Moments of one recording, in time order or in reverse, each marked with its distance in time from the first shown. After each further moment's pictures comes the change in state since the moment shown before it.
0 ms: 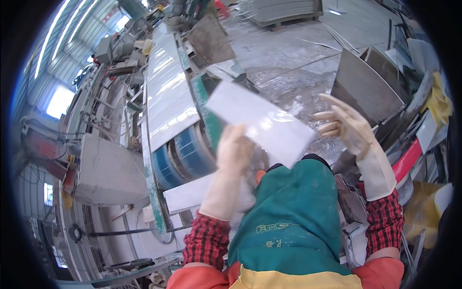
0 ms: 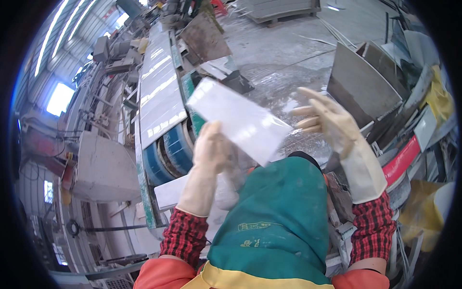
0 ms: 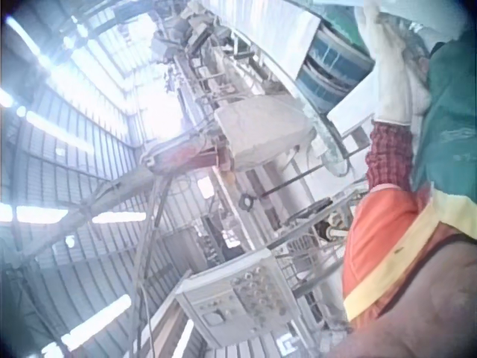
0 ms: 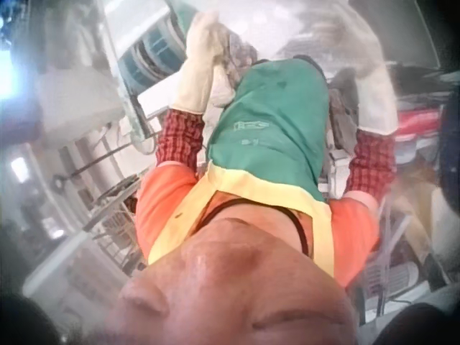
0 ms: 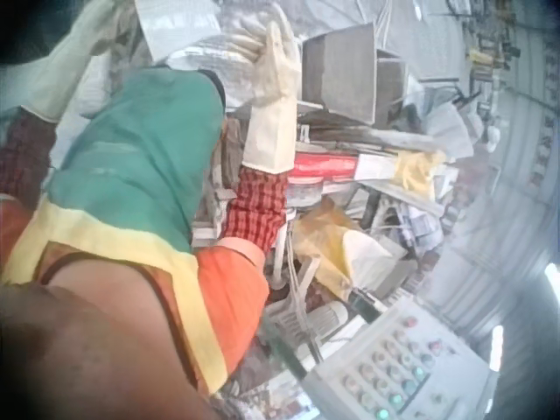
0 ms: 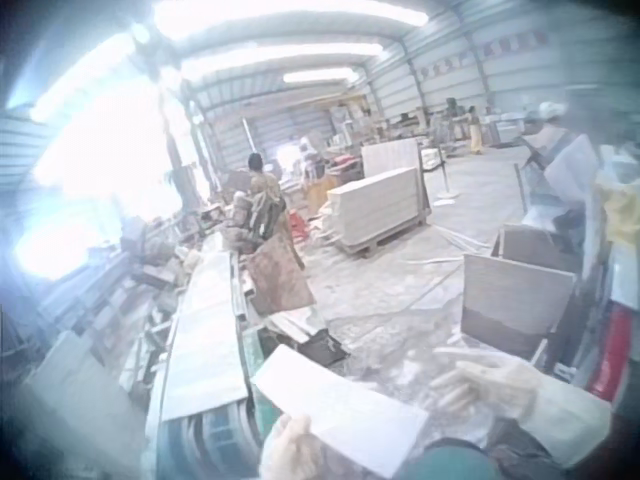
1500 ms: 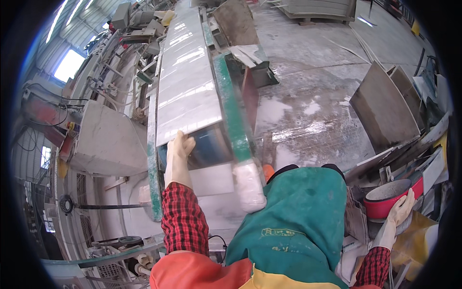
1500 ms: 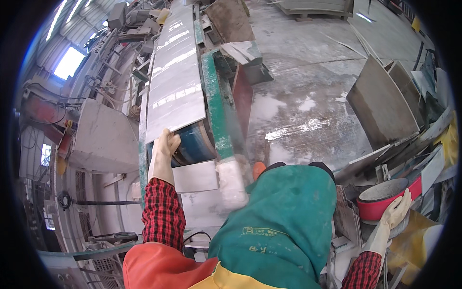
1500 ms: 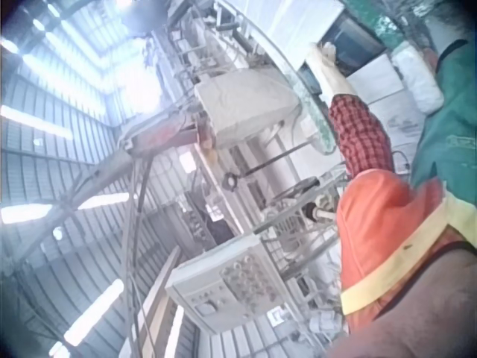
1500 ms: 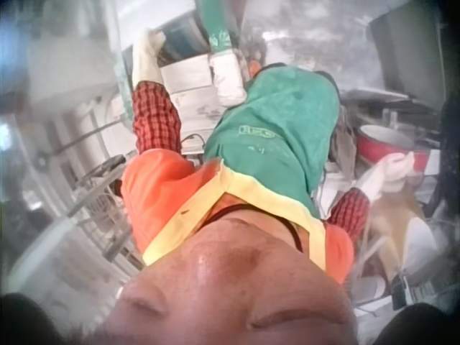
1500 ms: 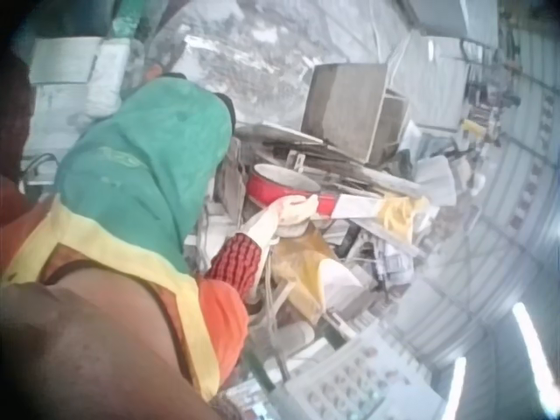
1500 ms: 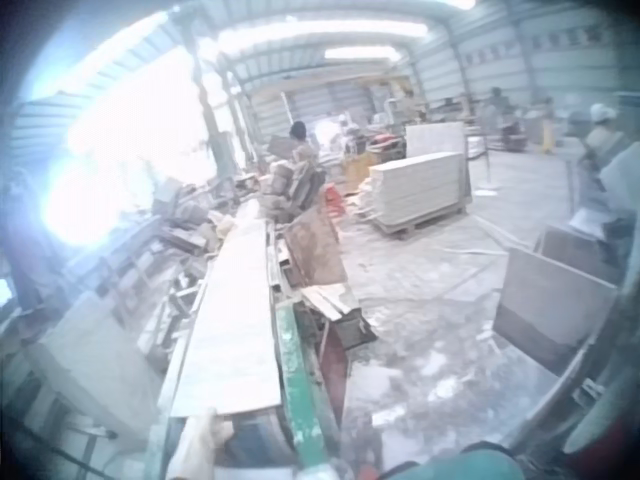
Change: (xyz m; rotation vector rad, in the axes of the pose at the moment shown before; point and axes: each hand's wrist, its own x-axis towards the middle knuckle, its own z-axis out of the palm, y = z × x) left_hand 0.049 0.051 -0.257 0.225 0.755 -0.065; right_hand -0.190 0.153 -0.254 -1.816 1.141 -0.312
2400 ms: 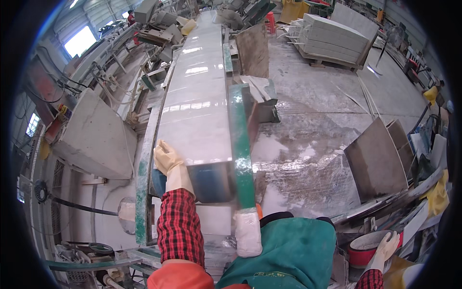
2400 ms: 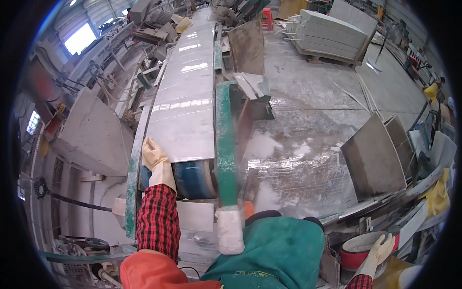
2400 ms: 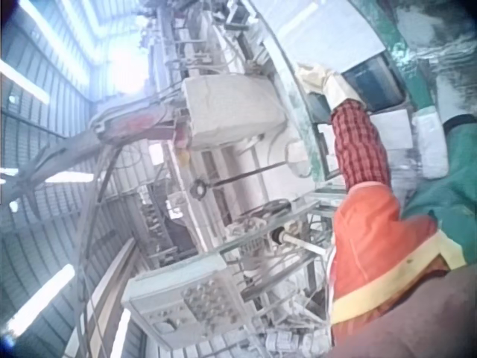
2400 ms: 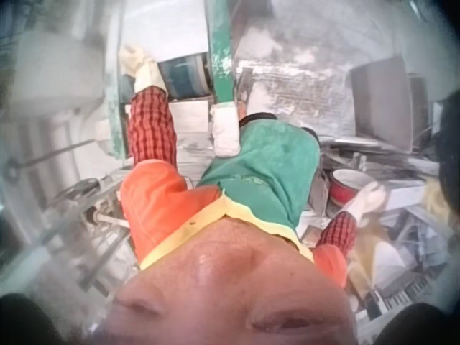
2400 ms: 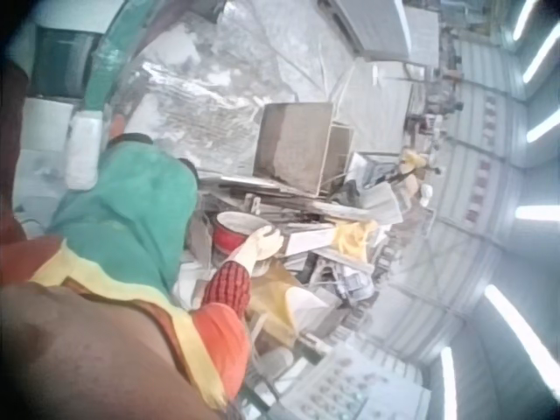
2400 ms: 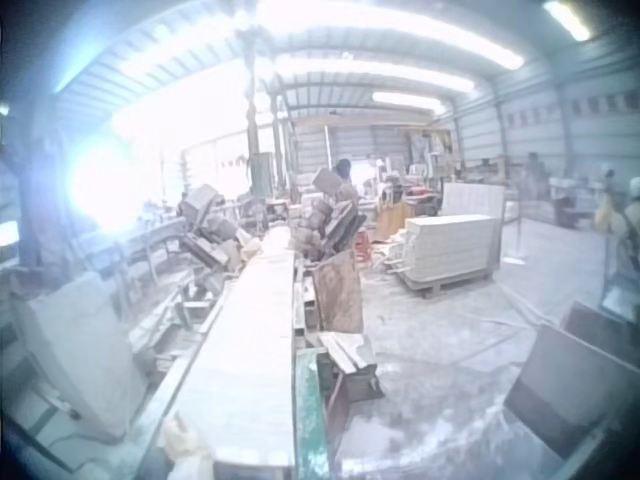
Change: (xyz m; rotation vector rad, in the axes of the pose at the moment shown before) left_hand 0.117 -0.013 0.005 0.484 0.865 0.913; right_hand 0.056 -0.042 0.004 -0.346 -0.405 0.290
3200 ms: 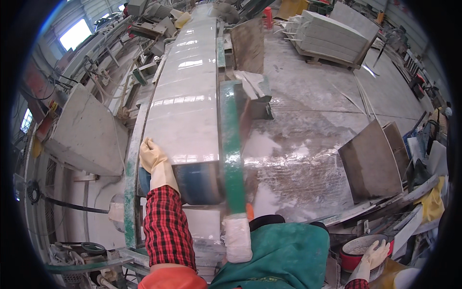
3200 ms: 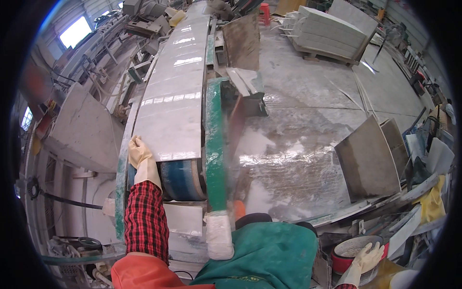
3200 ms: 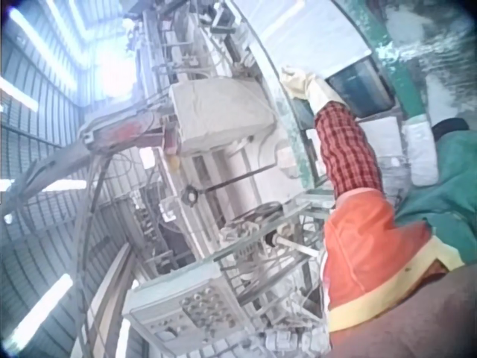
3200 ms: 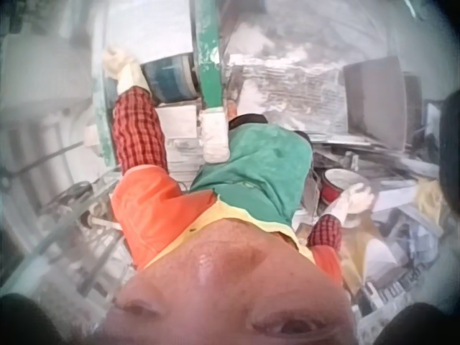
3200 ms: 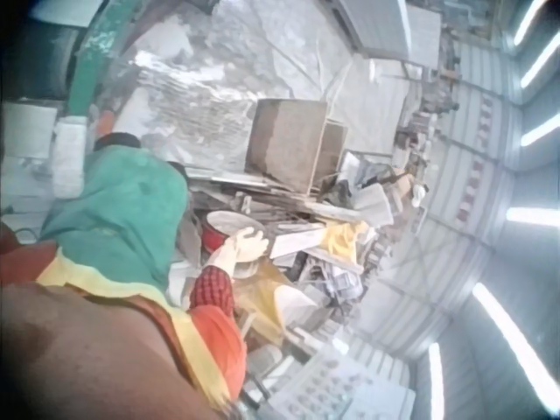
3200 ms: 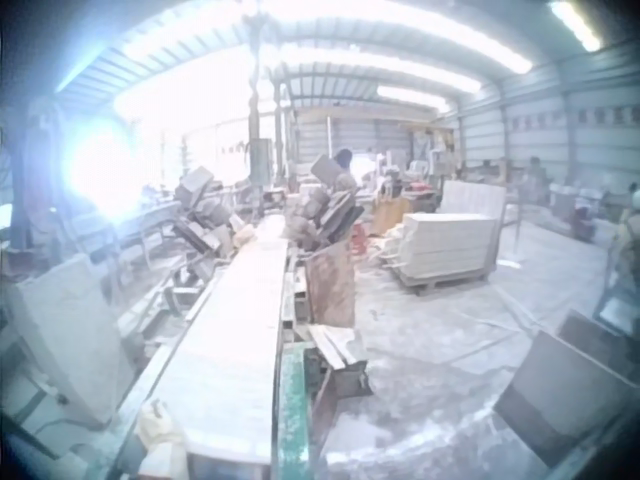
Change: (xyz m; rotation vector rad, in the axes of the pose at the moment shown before) left_hand 0.013 0.010 0.002 0.035 -0.174 -0.126; right_hand -0.034 -0.011 0.000 -0.132 0.129 -0.031
